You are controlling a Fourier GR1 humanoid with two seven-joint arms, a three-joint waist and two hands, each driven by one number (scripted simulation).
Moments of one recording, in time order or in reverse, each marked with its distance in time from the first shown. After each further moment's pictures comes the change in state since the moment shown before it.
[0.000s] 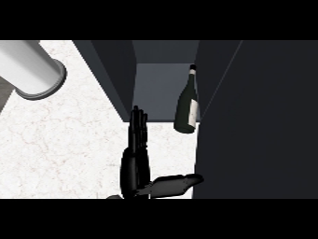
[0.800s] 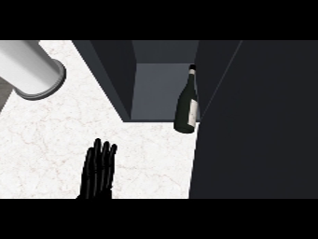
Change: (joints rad) left arm 0.293 0.274 -0.076 -0.449 -0.096 -0.049 0.054; right arm 0.017 -0.005 0.068 0.004 -0.020 0.079 0.056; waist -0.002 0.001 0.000
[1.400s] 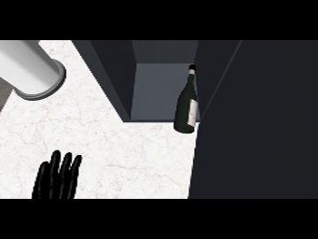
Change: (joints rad) left arm 0.170 0.217 0.109 -0.183 0.045 -0.144 -0.024; right arm 0.116 0.022 0.106 0.000 -0.031 0.070 0.027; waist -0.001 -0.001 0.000
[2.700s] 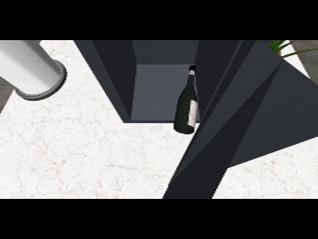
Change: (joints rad) left arm 0.269 0.239 0.527 -0.076 0.301 -0.358 -0.015; right arm -0.054 0.095 0.612 -0.017 0.232 -0.274 0.099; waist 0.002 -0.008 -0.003
